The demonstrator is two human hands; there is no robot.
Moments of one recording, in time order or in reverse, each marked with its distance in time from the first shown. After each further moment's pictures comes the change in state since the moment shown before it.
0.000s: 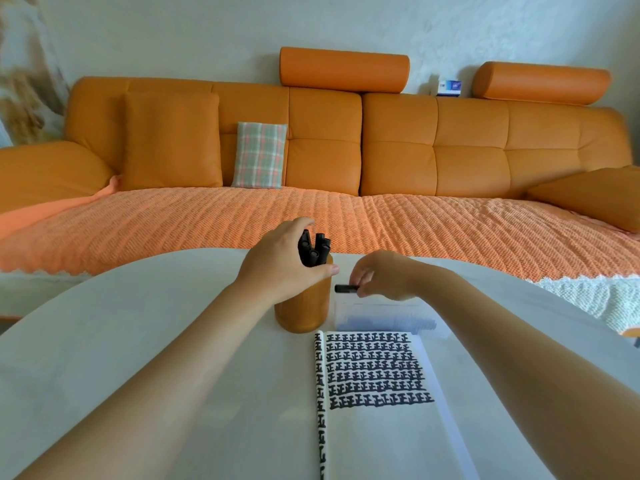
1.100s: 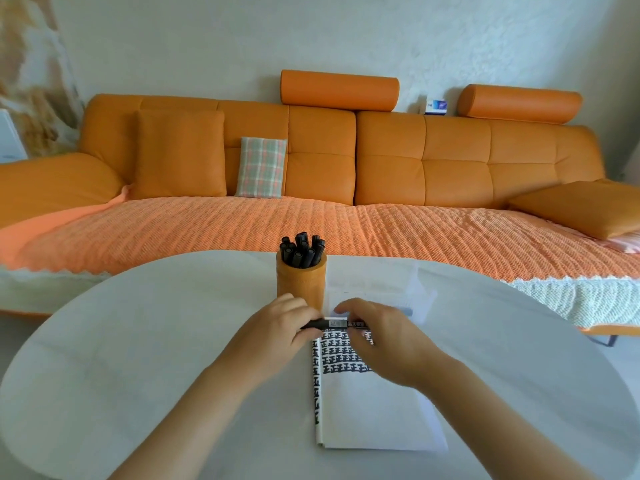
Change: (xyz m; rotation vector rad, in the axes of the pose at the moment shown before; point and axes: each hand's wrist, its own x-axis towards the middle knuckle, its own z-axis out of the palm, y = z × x) left_hand -0.123 0.011 -0.006 -0.075 -0.017 0.411; right_hand -0.135 -0.038 0.076 0.072 0.457 -0.314
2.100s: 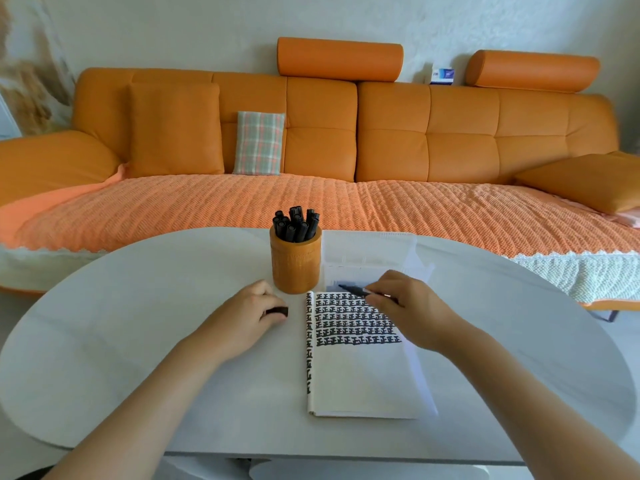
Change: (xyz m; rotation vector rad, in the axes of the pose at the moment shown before) left_hand -0.023 -0.041 0.011 -0.041 -0.224 -0.319; right_hand -0.010 0.044 -0.019 0.093 -0.076 0.178
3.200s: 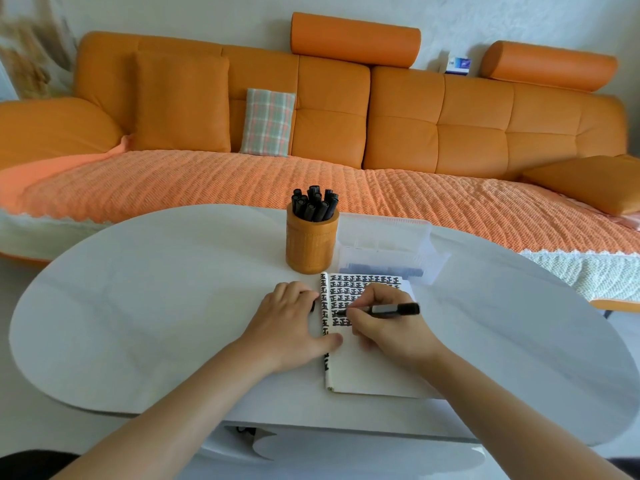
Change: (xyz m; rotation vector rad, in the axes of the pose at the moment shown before) left_hand -0.024 0.045 0.035 0.149 -0.076 -0.094; right_hand -0.021 -0.049 0.061 0.677 0.071 0.212
